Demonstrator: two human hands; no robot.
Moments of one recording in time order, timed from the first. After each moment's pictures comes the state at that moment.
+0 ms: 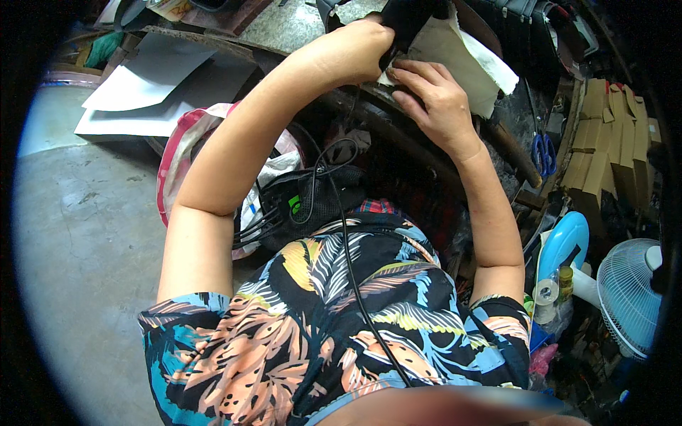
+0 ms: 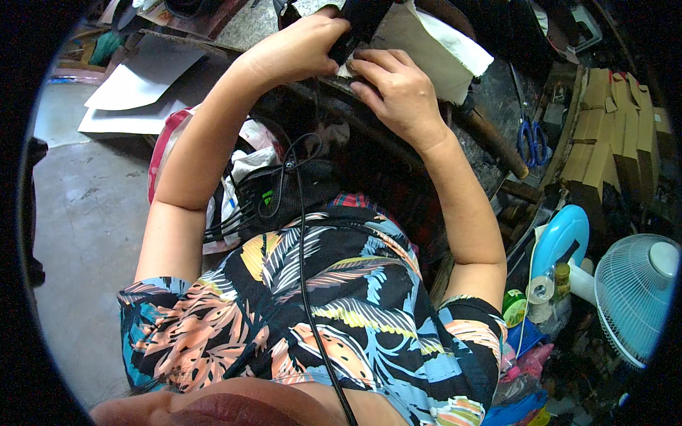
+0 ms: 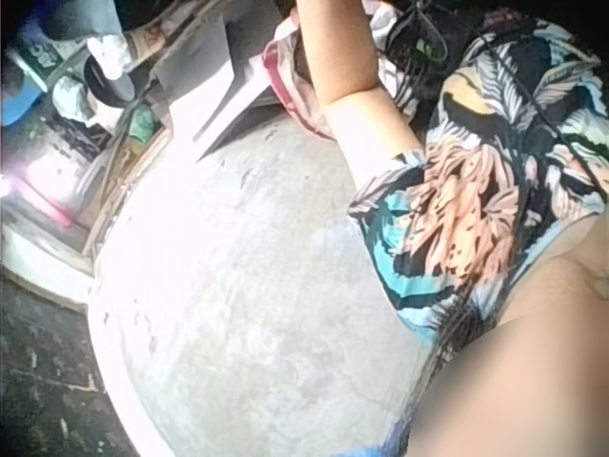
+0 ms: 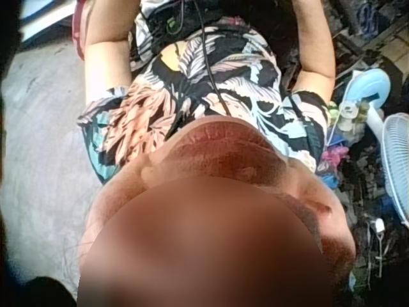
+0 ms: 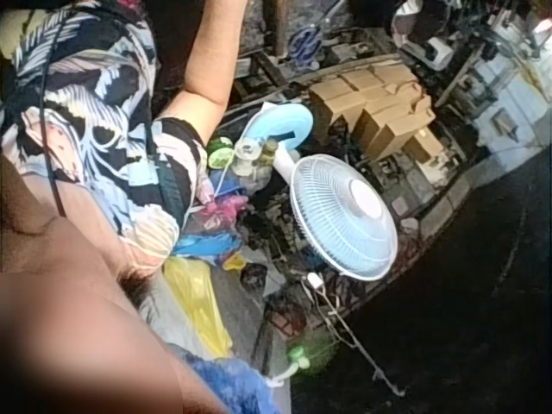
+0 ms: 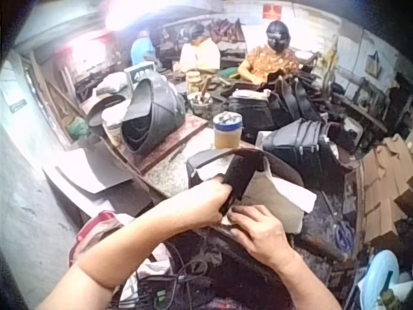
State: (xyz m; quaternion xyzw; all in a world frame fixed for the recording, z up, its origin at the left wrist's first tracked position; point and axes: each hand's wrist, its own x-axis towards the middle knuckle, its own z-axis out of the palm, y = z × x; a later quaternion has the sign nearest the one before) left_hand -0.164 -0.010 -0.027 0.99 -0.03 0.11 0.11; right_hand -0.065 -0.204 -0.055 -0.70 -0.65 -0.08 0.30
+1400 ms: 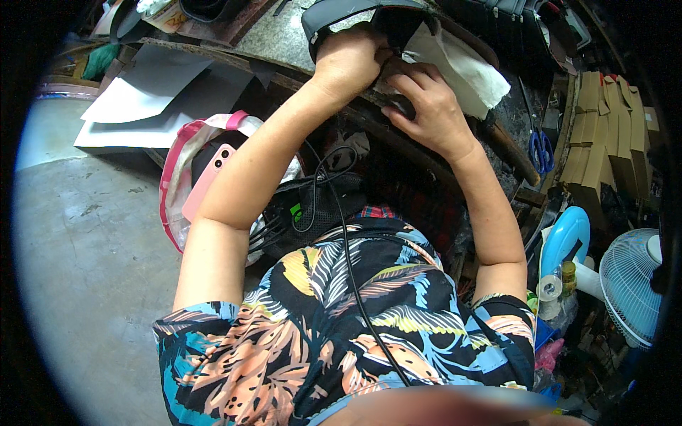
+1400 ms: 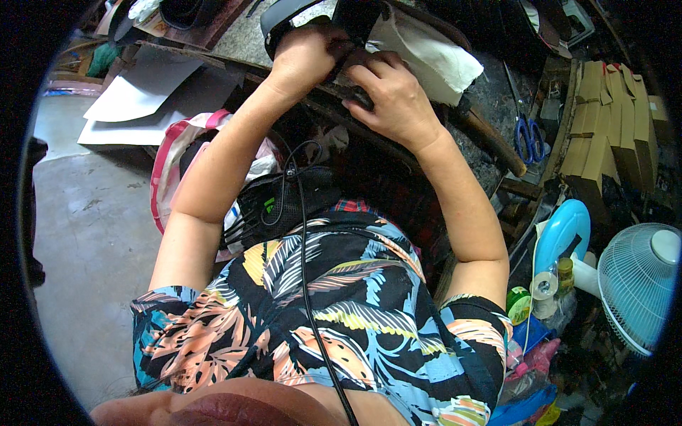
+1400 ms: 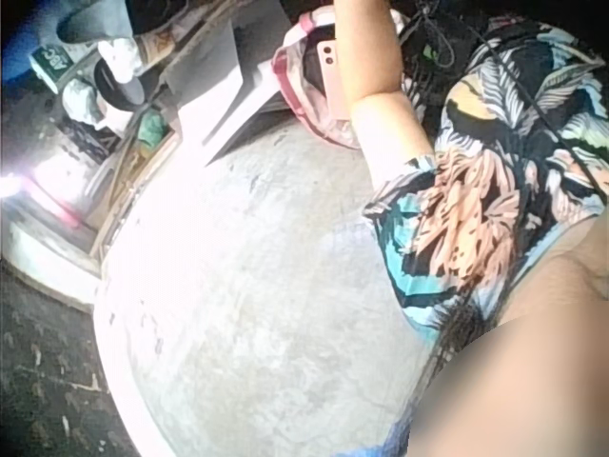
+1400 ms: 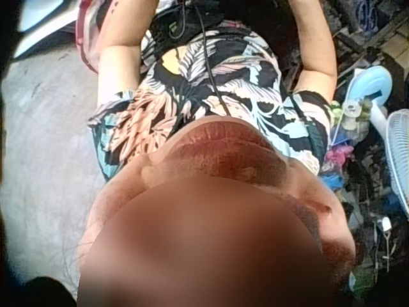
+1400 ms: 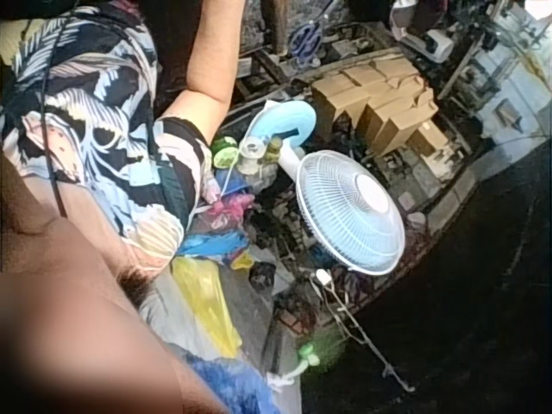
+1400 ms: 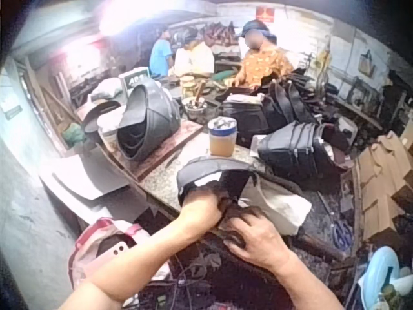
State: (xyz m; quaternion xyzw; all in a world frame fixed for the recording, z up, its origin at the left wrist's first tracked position) left_hand -0.153 -0.028 -0.057 0.95 0.15 0.22 0.19; right_hand -0.067 -0.202 -0.052 -0.68 -0.67 -0.08 0.30
